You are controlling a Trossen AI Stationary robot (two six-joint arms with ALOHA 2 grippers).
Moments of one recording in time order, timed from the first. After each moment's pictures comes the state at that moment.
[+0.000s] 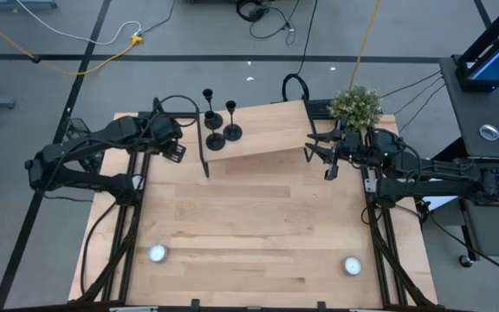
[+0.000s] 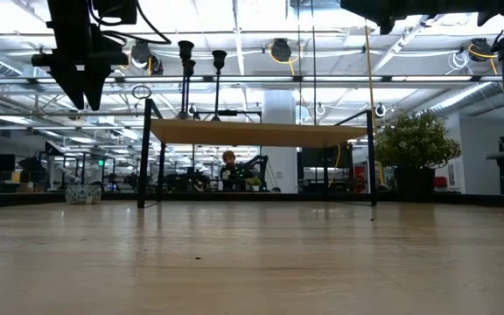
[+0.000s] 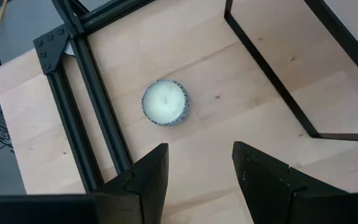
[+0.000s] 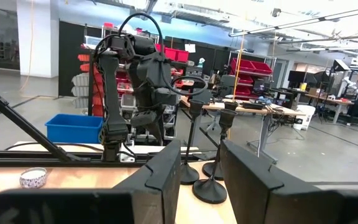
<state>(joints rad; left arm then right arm) 0.43 1.09 1.06 -1.28 -0.36 -0.68 -0.23 0.73 0.58 0.31 -0.02 -0.12</state>
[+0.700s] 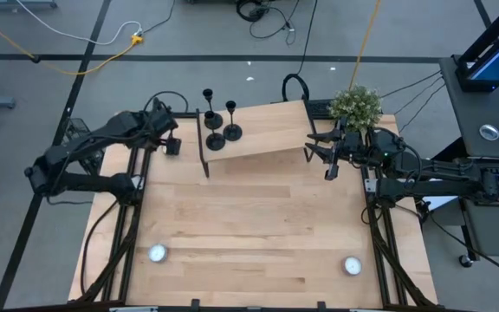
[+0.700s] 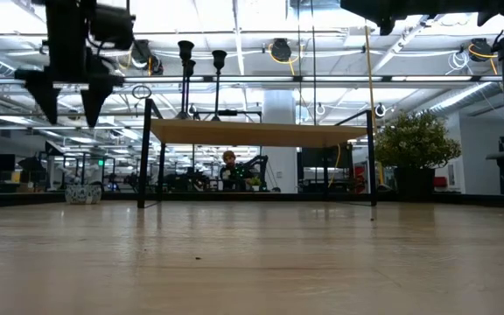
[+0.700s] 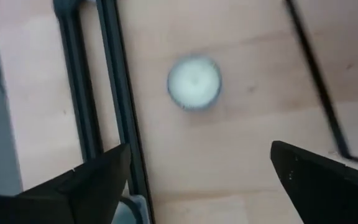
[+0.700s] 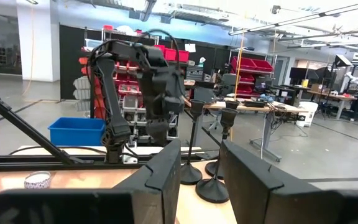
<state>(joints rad) 0.63 1.09 0.98 -1.27 -0.27 -0.74 -0.23 0.73 0.58 0.31 -0.02 -0.09</state>
